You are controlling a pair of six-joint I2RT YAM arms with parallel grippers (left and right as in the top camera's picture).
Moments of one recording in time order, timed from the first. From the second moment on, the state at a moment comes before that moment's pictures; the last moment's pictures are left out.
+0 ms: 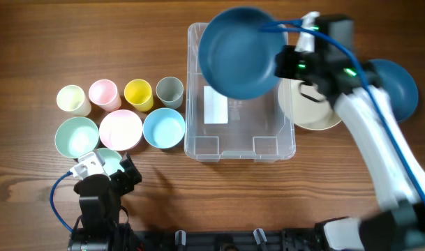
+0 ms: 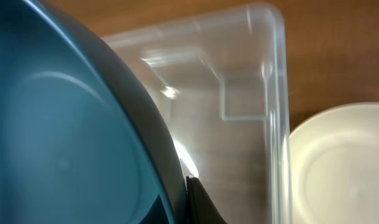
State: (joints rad) left arm 0.01 0.18 0.23 -0.70 -0.18 -0.41; right arm 0.21 1.59 1.41 -0.68 -0.16 0.35
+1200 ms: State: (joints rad) left arm 0.01 0.18 0.23 -0.70 -0.18 -0.41; right arm -0.54 1.71 1.46 -0.96 -0.01 0.55
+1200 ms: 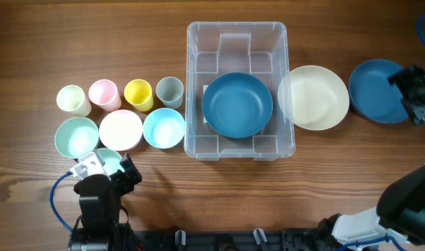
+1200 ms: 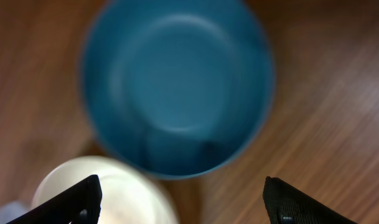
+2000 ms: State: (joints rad) left arm 0.01 0.18 0.23 -0.70 -0.18 -0.41; right arm -0.71 1.99 1.39 -0.82 -0.02 0.50
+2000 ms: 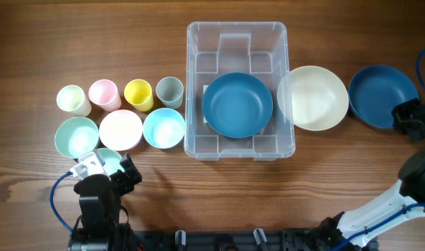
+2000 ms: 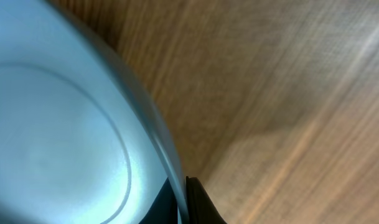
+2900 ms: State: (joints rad) left arm 0.01 0.18 0.23 -0.70 -0.18 -0.41; right arm 0.38 1.69 1.37 -0.87 0.07 0.45
